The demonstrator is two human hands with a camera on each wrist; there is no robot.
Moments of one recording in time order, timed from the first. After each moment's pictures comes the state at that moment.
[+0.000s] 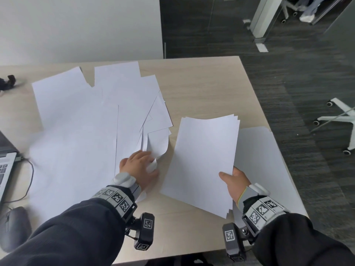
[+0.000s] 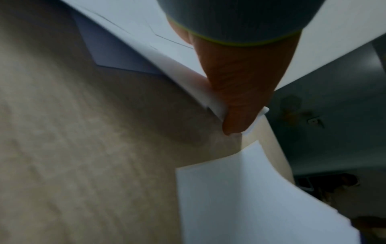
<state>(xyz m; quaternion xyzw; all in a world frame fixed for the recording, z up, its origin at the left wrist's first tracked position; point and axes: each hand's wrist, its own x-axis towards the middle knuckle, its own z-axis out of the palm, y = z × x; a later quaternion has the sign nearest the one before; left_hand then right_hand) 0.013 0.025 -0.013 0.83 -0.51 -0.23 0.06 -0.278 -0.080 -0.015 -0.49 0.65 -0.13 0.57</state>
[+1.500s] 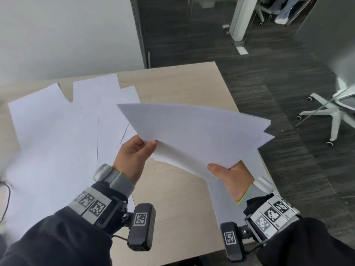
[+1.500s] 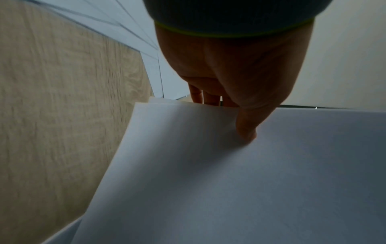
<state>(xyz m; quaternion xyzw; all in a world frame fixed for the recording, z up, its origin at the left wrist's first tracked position) -0.050 -0.029 0.079 0.61 -0.34 -0.41 0.60 -0.308 -0.093 0.053 -0.58 0.51 -0.32 0.55</state>
